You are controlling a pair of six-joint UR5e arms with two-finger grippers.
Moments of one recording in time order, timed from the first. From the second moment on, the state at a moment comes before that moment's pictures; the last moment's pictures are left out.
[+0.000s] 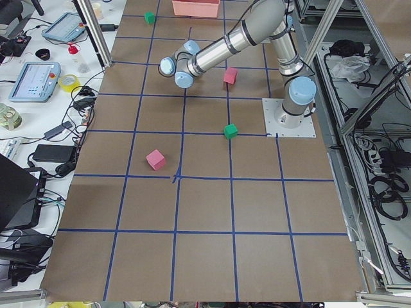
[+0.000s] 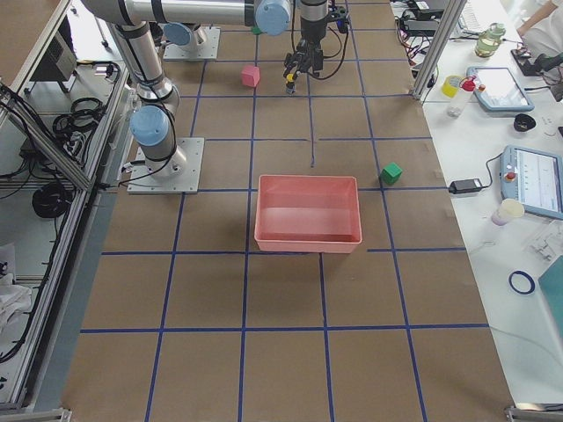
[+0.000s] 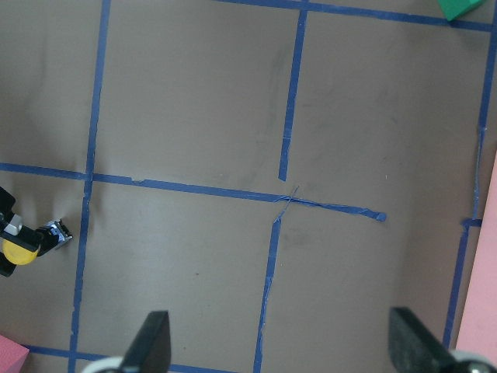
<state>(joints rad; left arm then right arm) -1.60 -2.15 -1.69 -1.66 0.76 -0.30 1.57 -1.54 1.57 -1.70 -1.54 -0.12</state>
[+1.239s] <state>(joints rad) -1.58 -1.88 -1.62 -1.44 1.42 -0.42 1.57 -1.54 1.58 -1.70 -1.54 -0.13</state>
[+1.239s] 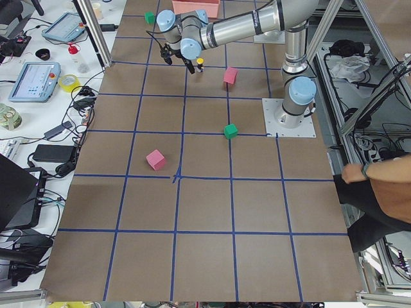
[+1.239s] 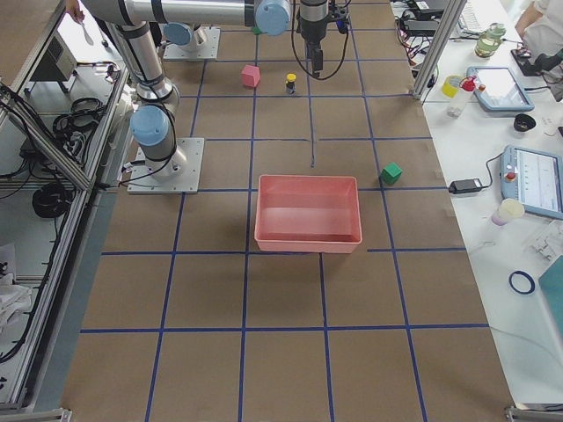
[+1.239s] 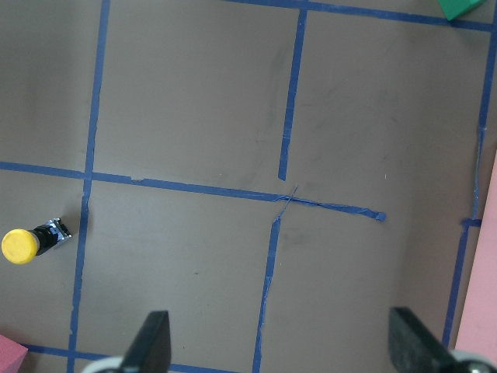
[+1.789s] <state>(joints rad) -1.49 -1.77 -1.61 -1.41 1.56 -0.23 1.57 -1.54 1.58 -1.70 -1.54 -0.13</state>
